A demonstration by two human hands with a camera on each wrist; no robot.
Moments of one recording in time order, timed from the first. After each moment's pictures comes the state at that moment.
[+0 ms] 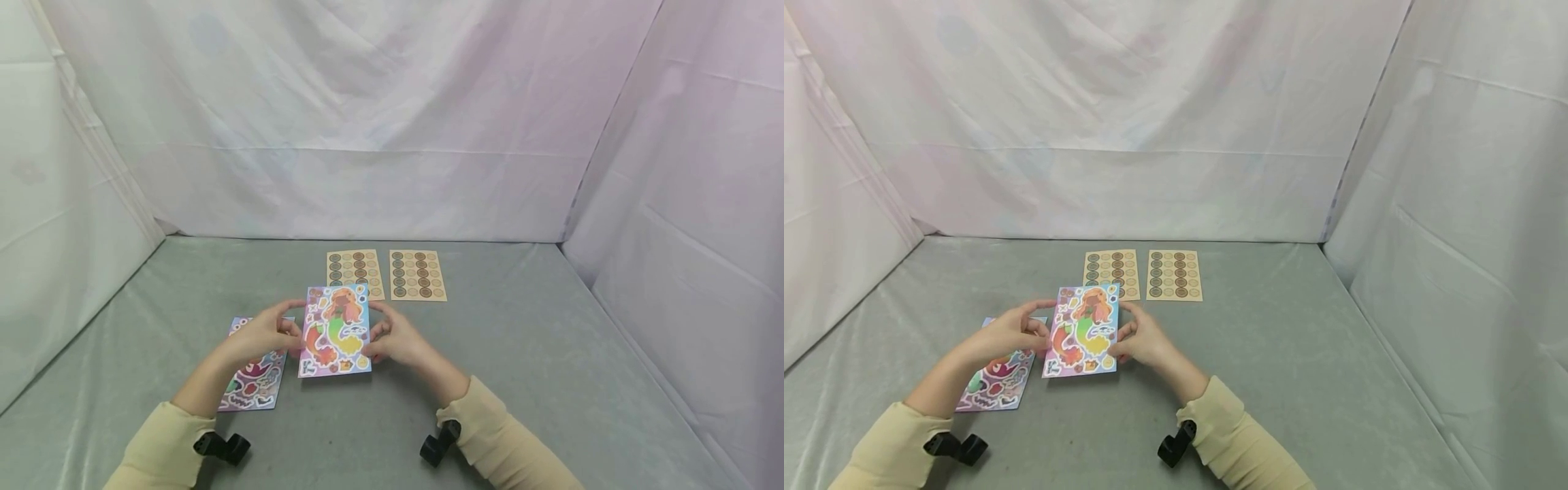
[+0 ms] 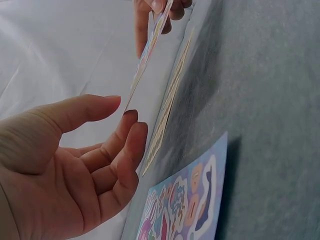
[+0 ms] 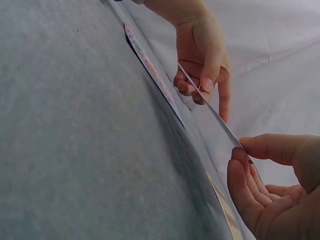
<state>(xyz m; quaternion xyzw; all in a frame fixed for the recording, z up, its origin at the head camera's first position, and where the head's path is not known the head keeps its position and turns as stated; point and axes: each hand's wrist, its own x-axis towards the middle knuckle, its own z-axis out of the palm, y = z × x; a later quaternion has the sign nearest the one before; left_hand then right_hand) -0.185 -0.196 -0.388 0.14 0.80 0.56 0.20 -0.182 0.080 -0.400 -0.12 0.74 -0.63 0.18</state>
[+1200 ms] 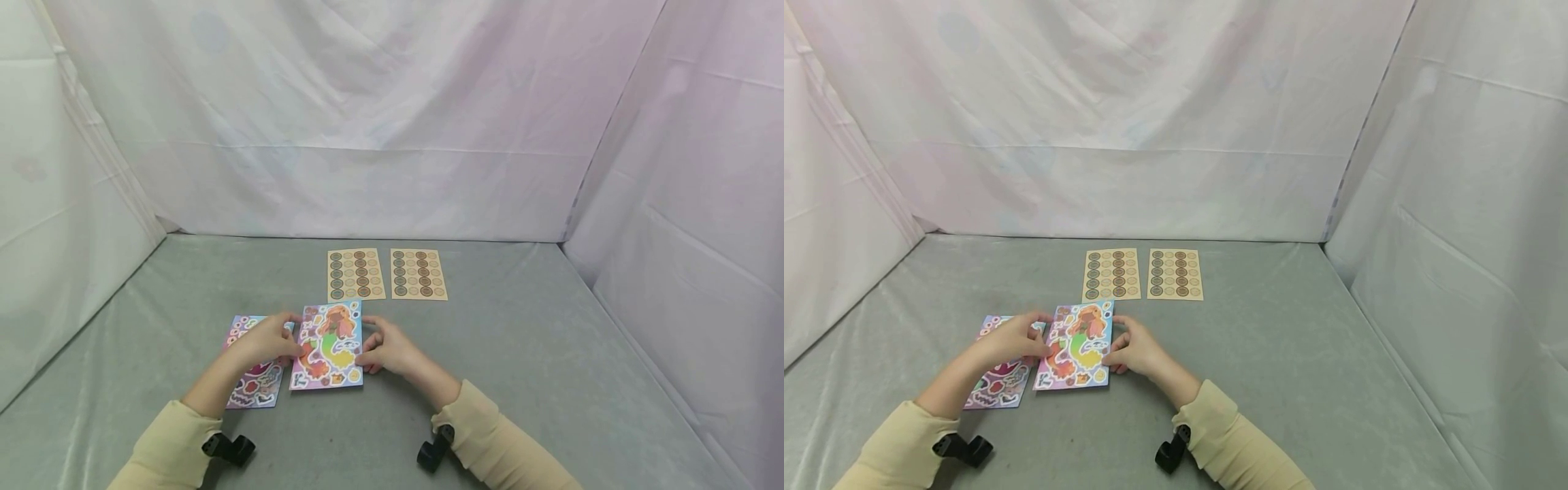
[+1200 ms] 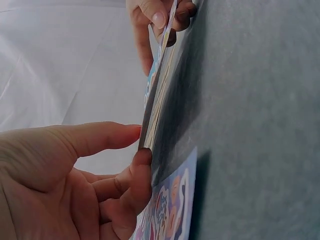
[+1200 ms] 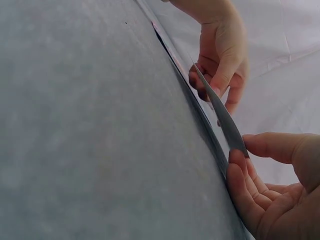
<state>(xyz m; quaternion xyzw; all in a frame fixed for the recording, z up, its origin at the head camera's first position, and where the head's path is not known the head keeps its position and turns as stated) -0.179 -0.183 -0.395 0.07 0.88 0.43 0.18 -0.174 0.069 -0.416 -0.12 0.77 -0.60 0.20</state>
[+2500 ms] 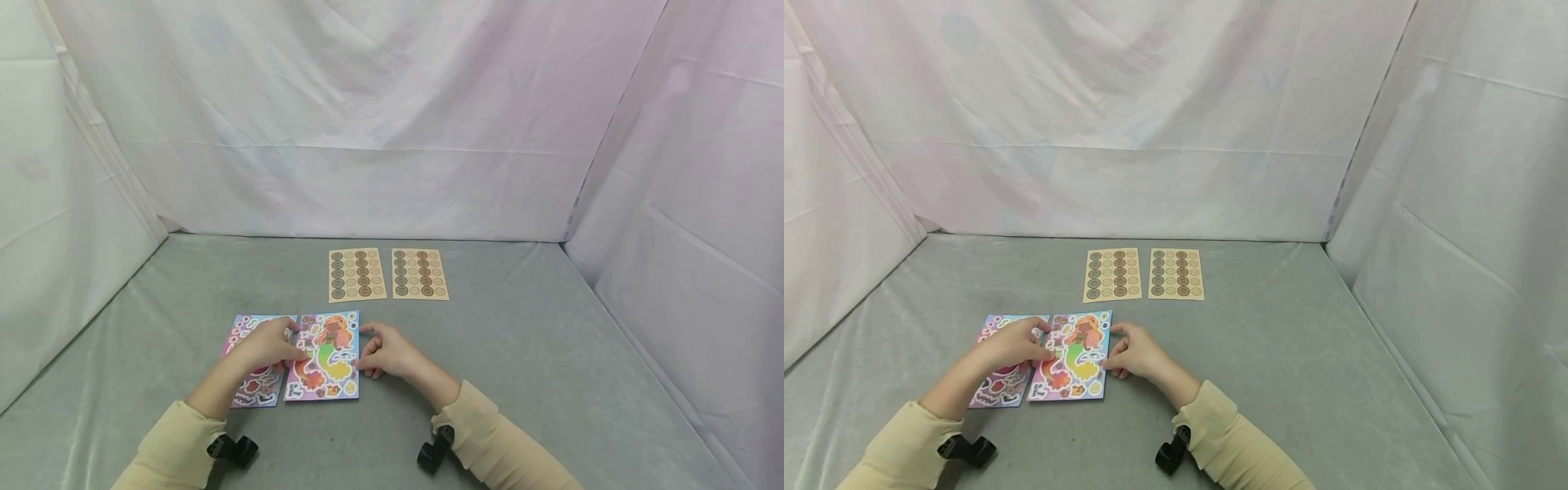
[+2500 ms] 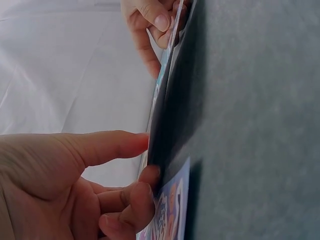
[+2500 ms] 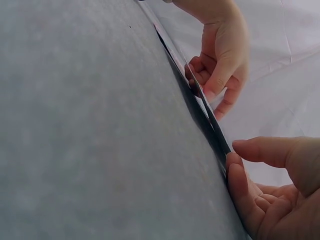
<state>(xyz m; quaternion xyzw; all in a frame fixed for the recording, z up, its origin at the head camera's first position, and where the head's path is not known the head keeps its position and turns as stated) -0.171 -0.176 -0.391 0.03 0.92 0.34 0.18 -0.173 0.070 -0.419 -0.13 0.79 -0.56 0.21</state>
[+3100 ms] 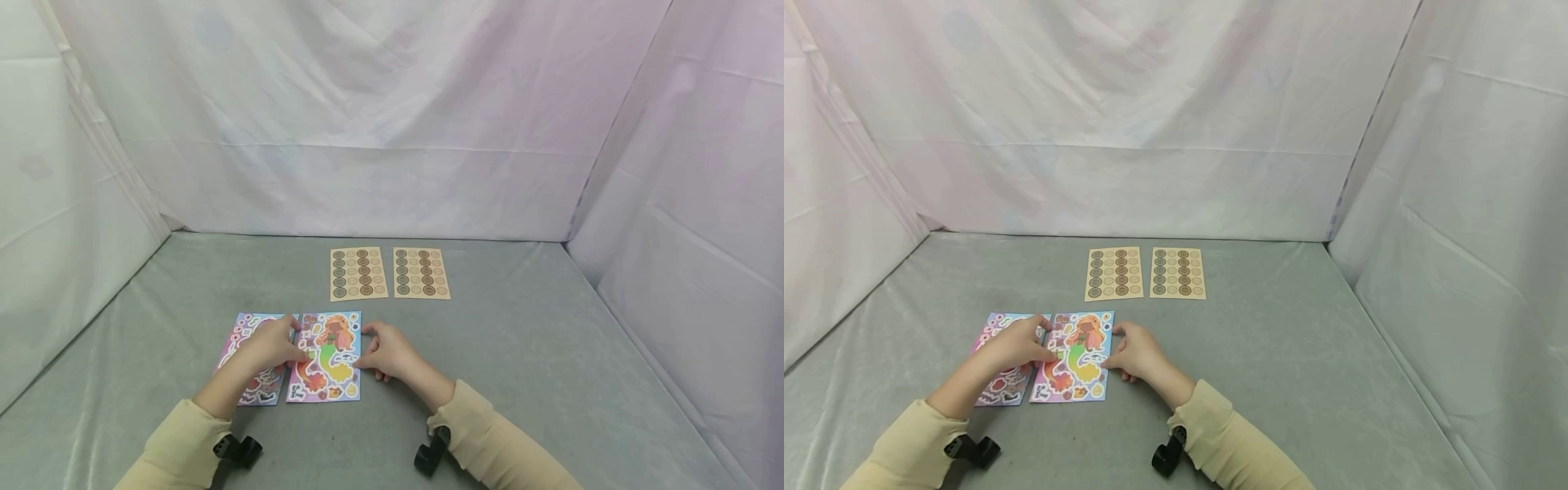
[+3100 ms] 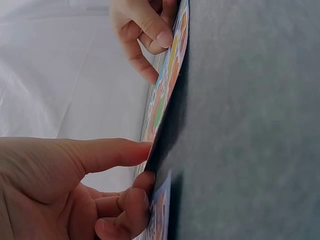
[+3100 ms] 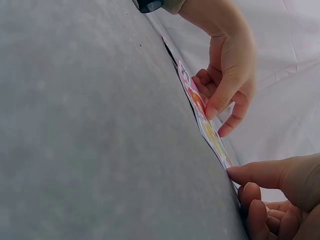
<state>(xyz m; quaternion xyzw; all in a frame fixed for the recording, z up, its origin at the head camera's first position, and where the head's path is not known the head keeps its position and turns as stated) -0.170 -0.171 -0.395 0.01 0.93 0.32 0.16 -0.172 0.062 -0.421 -0.11 0.86 -0.47 0.17</state>
